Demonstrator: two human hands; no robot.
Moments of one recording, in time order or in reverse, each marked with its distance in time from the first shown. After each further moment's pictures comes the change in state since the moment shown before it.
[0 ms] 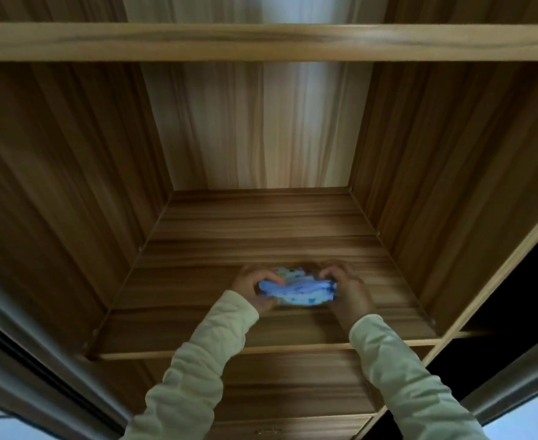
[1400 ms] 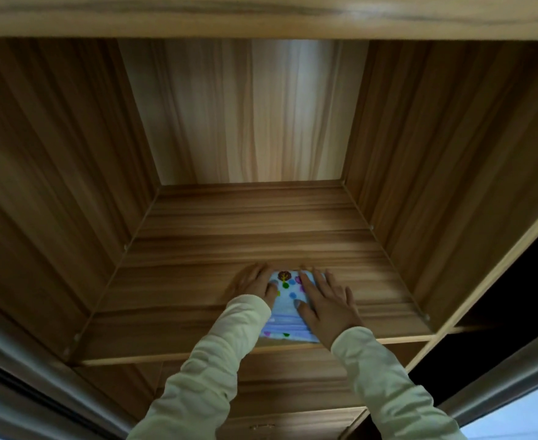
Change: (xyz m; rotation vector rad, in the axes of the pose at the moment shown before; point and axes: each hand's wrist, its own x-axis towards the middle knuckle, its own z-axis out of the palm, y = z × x) left_hand 0.021 -0.007 0.033 0.513 -0.137 -0.252; right_hand -0.018 -0.013 0.007 -0.452 -0.528 0.159
